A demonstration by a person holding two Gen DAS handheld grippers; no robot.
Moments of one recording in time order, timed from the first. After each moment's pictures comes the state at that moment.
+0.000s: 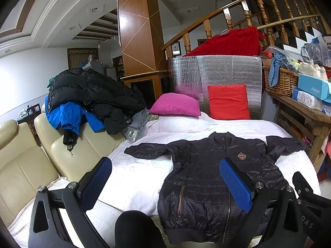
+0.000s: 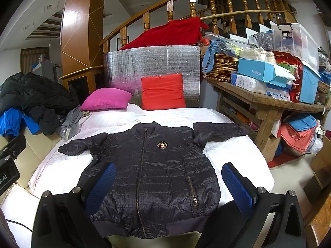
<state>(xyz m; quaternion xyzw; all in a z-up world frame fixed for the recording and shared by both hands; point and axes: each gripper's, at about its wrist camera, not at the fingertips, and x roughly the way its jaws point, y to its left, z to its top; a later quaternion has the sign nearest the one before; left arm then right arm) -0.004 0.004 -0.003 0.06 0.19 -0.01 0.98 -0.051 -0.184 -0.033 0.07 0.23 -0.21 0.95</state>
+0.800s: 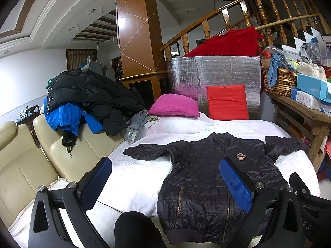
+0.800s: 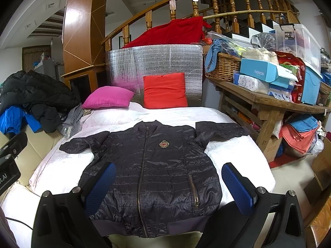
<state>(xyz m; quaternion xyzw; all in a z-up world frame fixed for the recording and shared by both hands) -0.003 0.003 -0.002 0.06 0.18 -0.02 0.98 -0.048 -0.182 -0.033 0.07 0.23 -0.20 0.95</state>
